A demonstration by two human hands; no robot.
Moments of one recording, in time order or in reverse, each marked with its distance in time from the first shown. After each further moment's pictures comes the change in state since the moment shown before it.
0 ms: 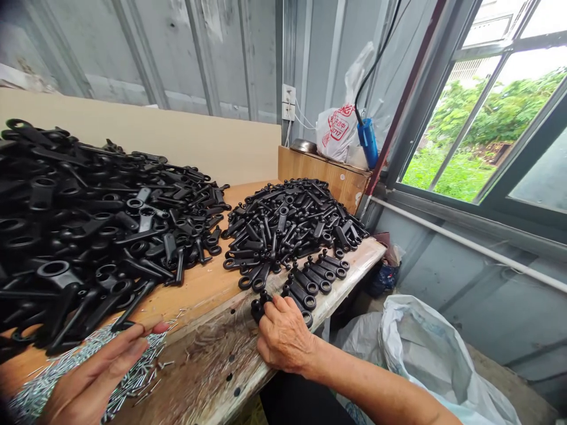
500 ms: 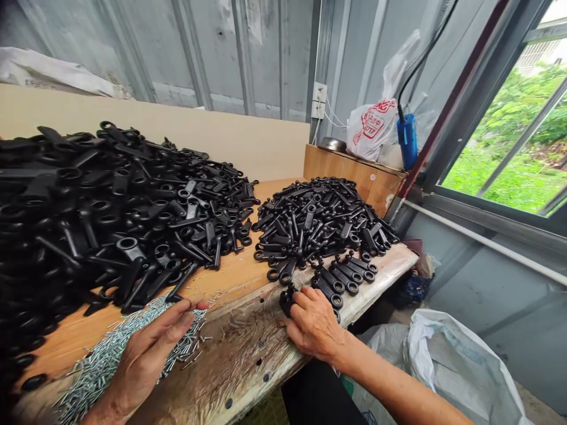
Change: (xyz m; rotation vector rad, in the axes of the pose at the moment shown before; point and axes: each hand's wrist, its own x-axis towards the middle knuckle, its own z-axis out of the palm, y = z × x) left_hand -0.001 0.023 -0.003 0.043 -0.058 -0.037; right_hand 0.005 0.013 -0.011 0.129 0.069 -0.020
